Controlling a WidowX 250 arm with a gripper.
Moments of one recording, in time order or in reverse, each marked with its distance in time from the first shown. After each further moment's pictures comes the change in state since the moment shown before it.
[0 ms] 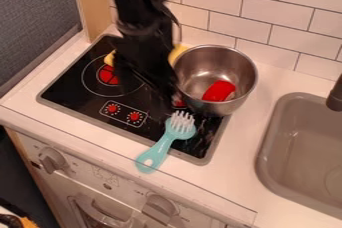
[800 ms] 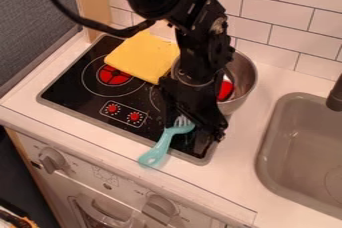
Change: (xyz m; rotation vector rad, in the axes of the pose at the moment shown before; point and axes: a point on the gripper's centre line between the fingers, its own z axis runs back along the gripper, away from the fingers) arm 0.028 -0.039 -0.058 0.039 0.029 0.025
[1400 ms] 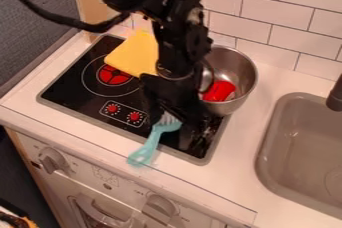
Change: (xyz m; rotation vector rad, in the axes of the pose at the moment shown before) arm -0.017 0.026 0.010 0.012 0.000 0.112
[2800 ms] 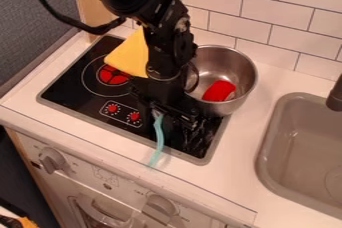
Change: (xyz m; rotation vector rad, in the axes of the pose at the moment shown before) arm 0.001 0.027 -0.025 0.056 0.049 0.093
